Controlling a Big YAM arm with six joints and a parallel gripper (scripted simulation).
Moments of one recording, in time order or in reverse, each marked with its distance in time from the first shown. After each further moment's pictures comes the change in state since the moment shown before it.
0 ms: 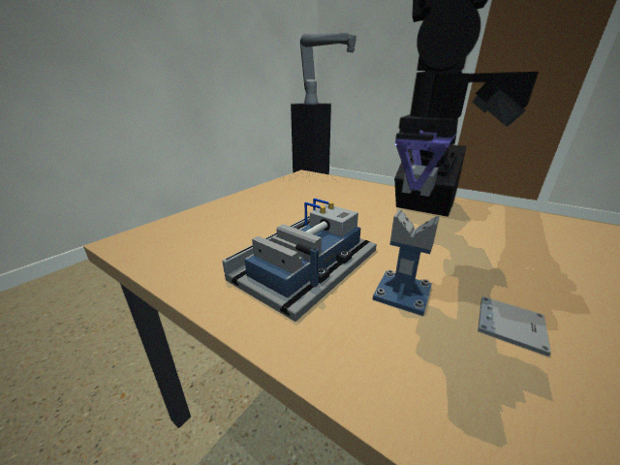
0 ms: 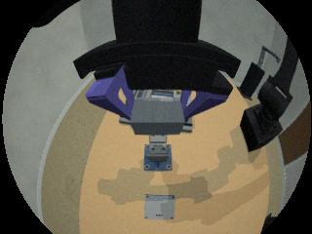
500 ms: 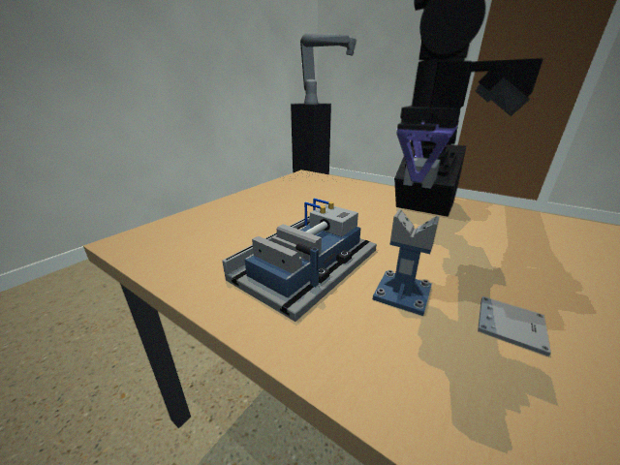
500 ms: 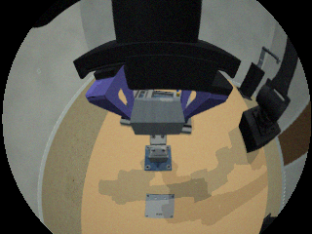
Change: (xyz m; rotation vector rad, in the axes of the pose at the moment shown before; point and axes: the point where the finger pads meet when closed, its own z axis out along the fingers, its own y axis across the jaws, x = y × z) arm 0.000 -0.001 -0.012 0.001 0.000 -0.001
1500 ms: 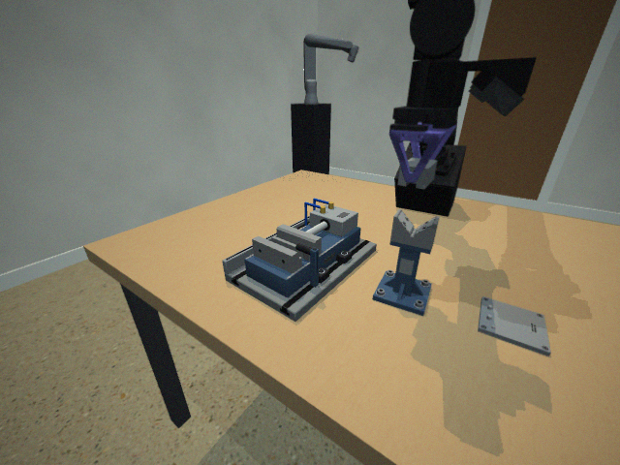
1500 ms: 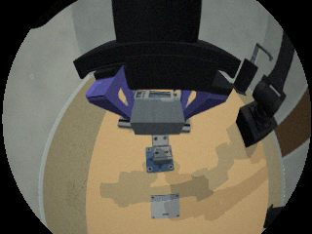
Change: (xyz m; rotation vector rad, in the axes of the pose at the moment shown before) arm 0.005 -0.006 0.000 -0.009 -0.005 0.077
